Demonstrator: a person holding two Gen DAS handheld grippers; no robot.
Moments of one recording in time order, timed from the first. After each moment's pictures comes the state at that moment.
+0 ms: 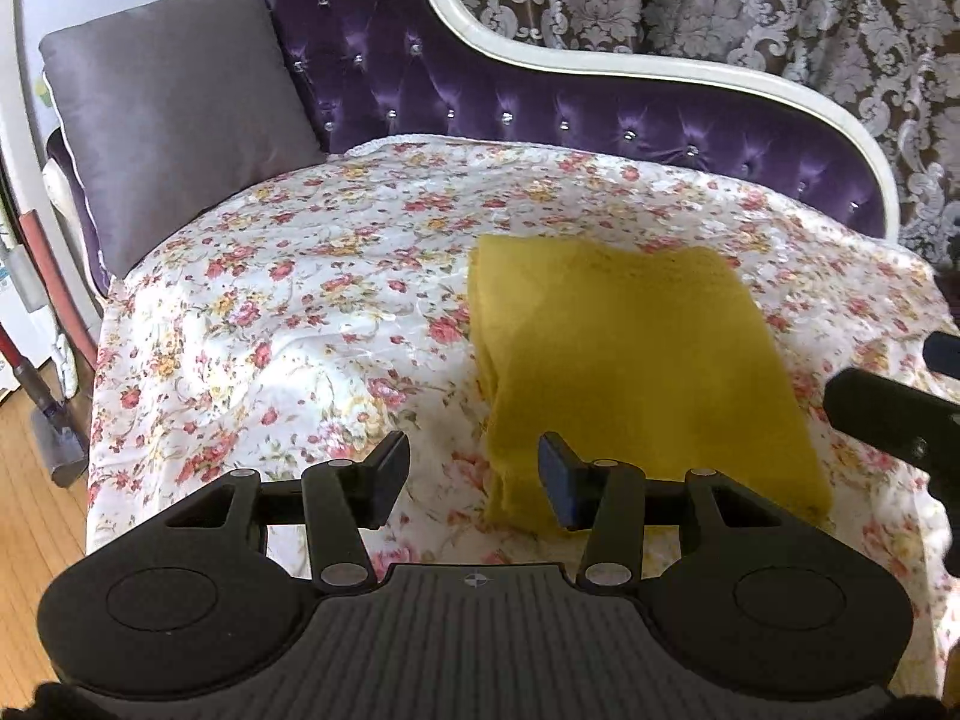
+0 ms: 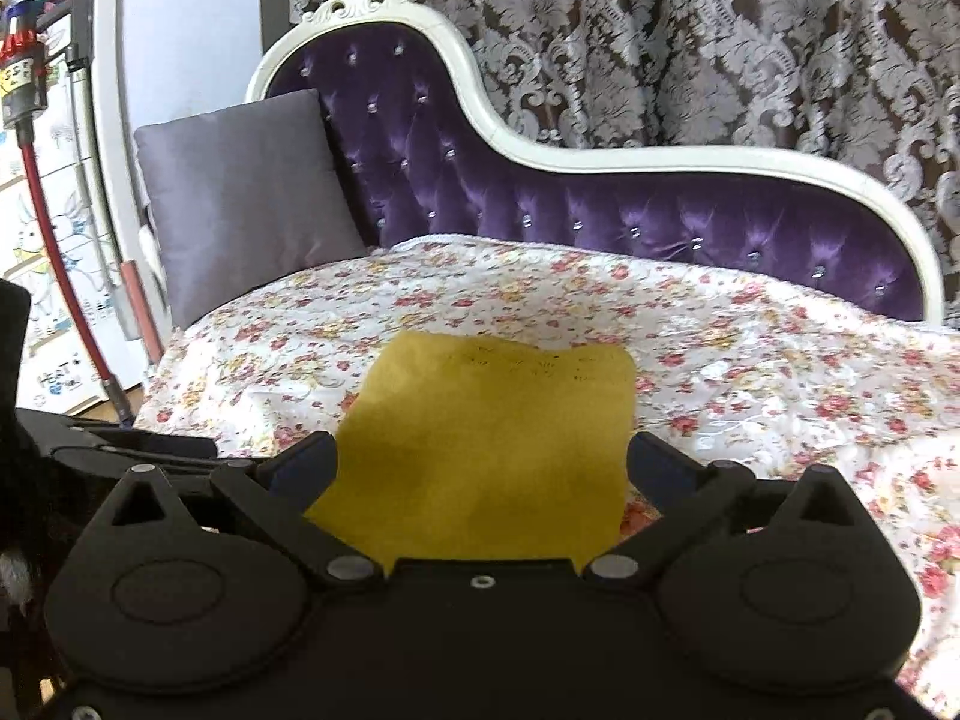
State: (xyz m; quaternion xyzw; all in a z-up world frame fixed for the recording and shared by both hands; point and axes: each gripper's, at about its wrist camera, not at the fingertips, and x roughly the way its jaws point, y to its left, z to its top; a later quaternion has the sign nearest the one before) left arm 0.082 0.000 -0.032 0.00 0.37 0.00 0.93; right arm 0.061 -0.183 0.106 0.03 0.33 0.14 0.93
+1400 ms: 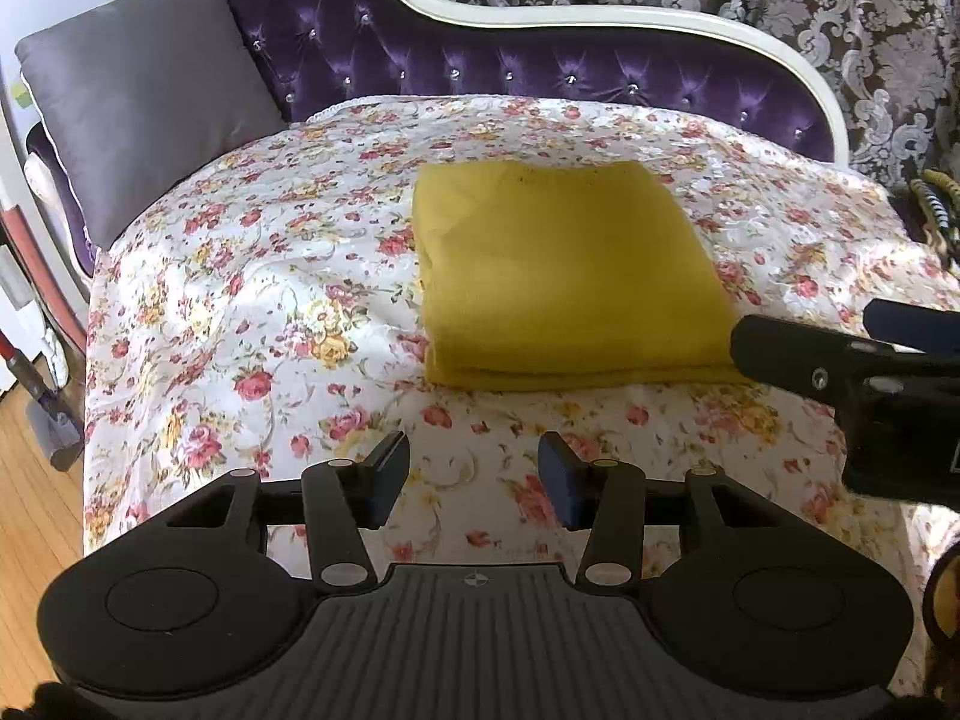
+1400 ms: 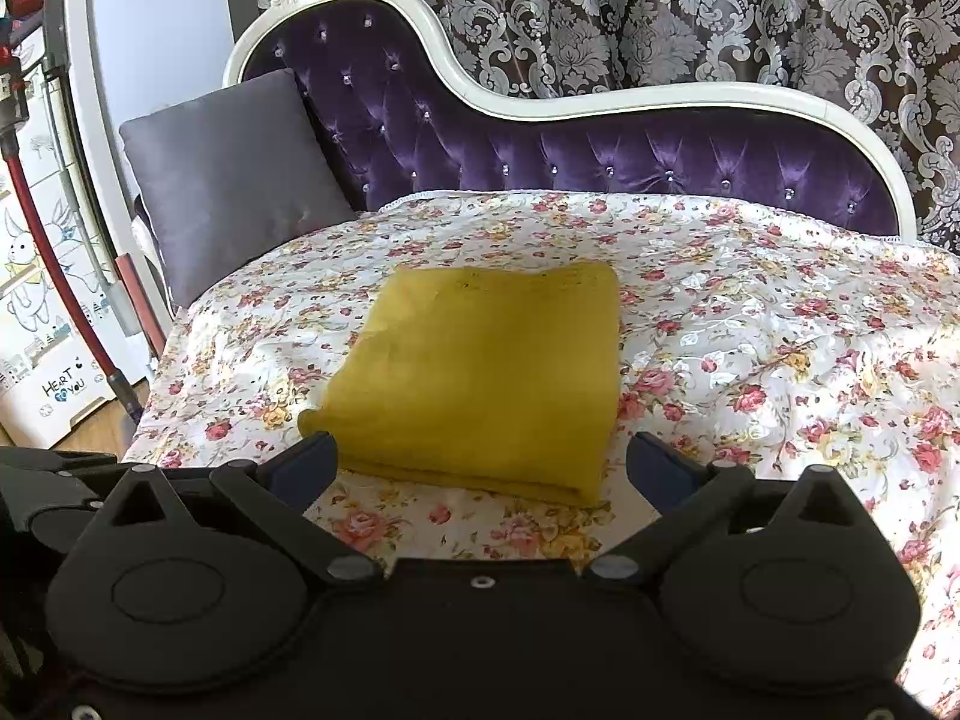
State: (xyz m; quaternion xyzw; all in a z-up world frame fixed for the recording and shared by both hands) left arm 0.024 -0.025 -0.042 0.03 0.40 -0.03 0.92; right arm 0.020 -0.187 0.098 0.07 0.37 0.12 0.92
